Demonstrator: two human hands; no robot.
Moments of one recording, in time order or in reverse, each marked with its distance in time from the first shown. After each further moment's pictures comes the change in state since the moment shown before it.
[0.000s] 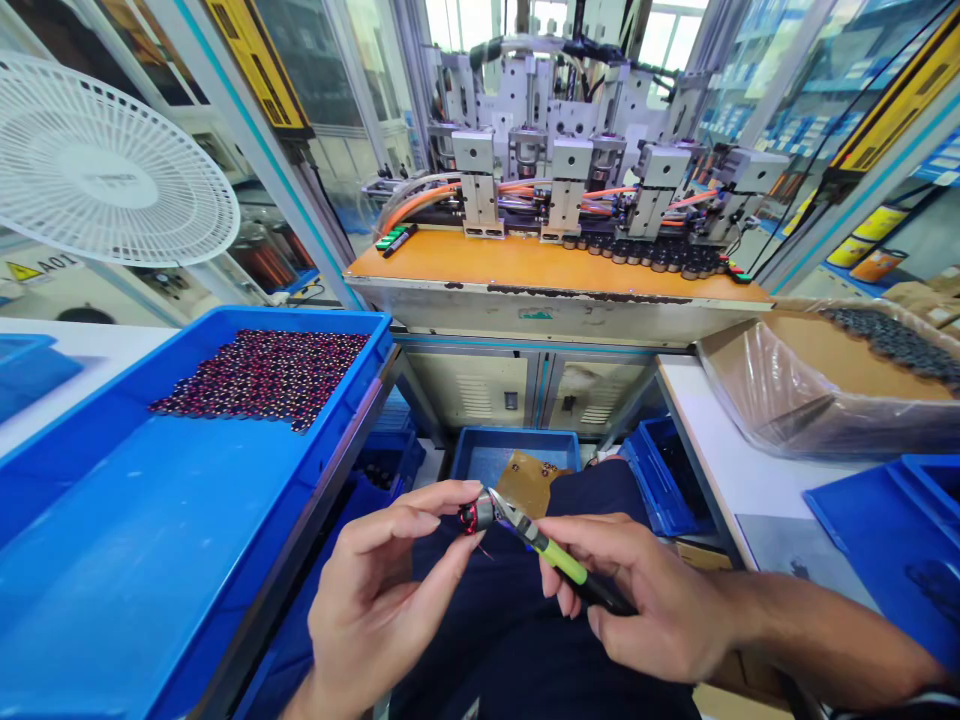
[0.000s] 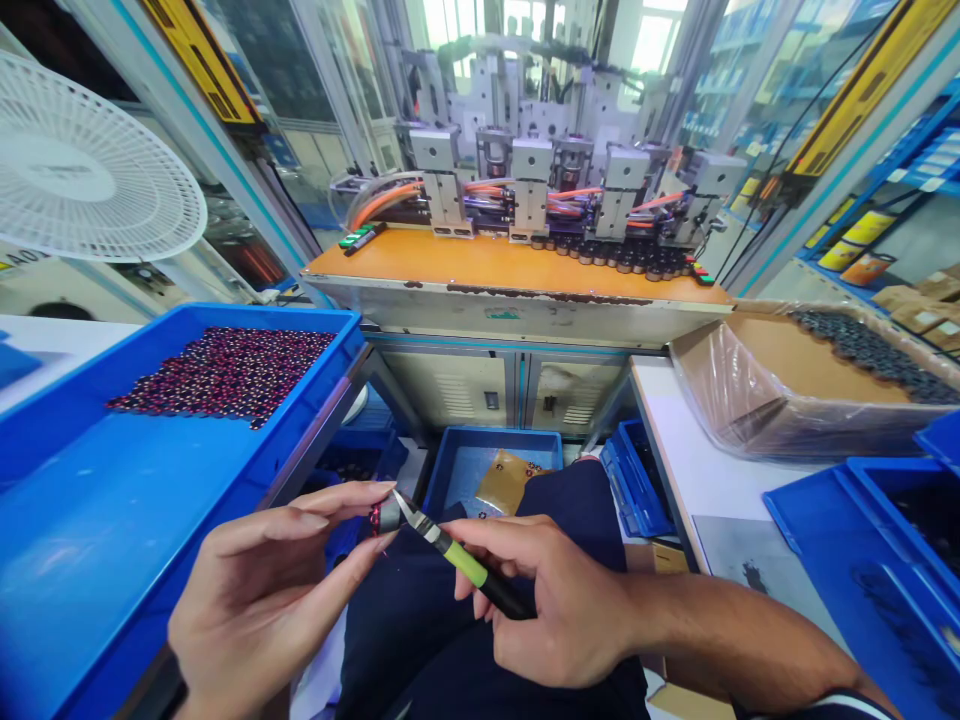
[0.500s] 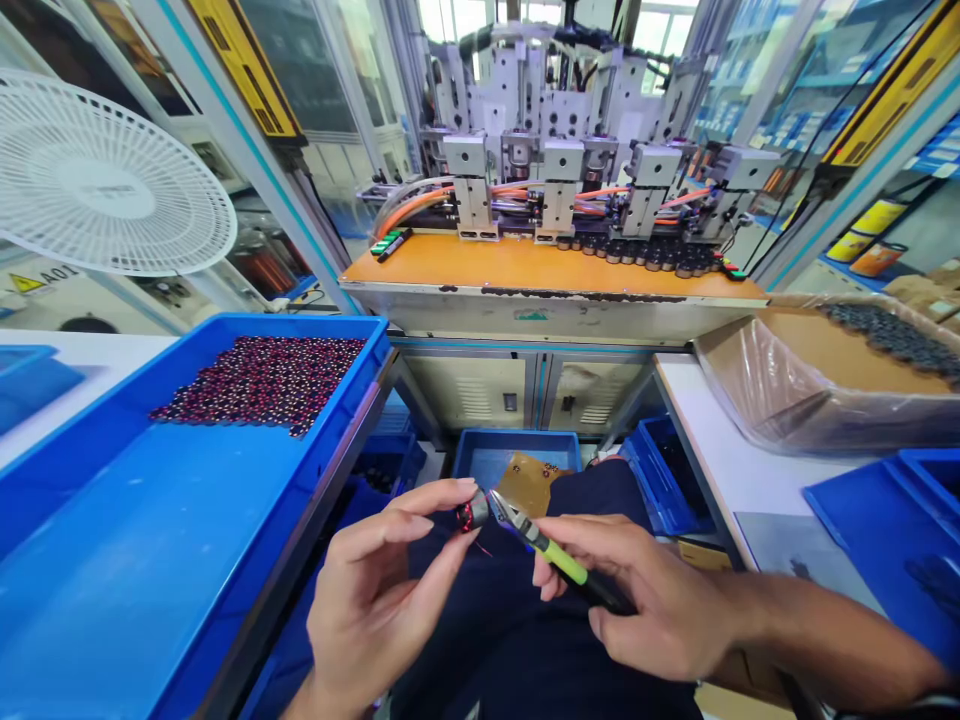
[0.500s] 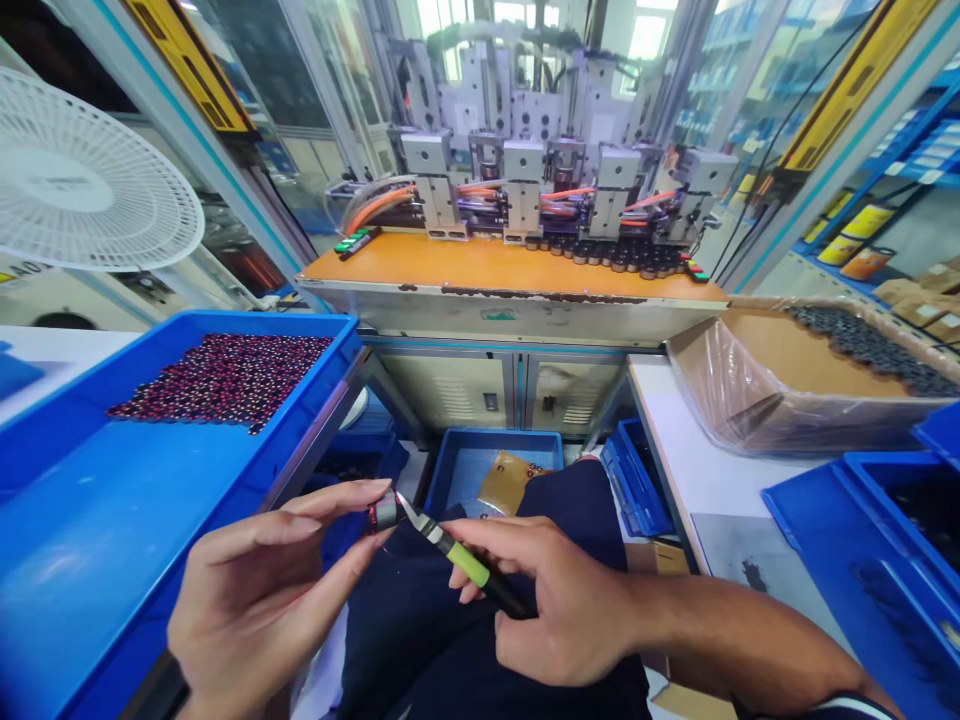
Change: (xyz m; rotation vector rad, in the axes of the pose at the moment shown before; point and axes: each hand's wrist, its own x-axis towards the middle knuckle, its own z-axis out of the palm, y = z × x) left_hand 0.001 -0.005 0.002 0.000 -0.038 0.080; right_hand -0.005 -0.002 -0.007 0.003 0.005 -0.068
